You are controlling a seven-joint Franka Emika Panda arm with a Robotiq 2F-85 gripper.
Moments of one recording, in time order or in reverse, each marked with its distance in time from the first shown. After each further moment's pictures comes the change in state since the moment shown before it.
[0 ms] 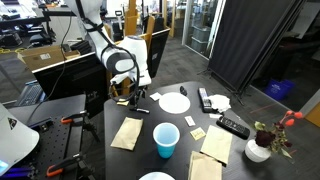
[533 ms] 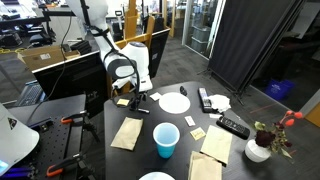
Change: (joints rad) arm 0.001 0.067 0.003 0.032 0.111 0.027 -0.101
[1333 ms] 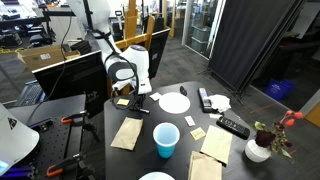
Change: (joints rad) arm 0.008 0.039 0.000 0.019 0.036 0.000 0.000
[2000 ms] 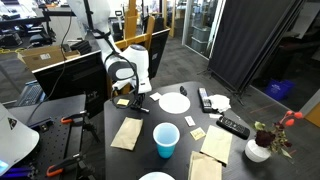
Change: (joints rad) arm 0.012 0.000 -0.001 0.004 0.003 0.001 0.000
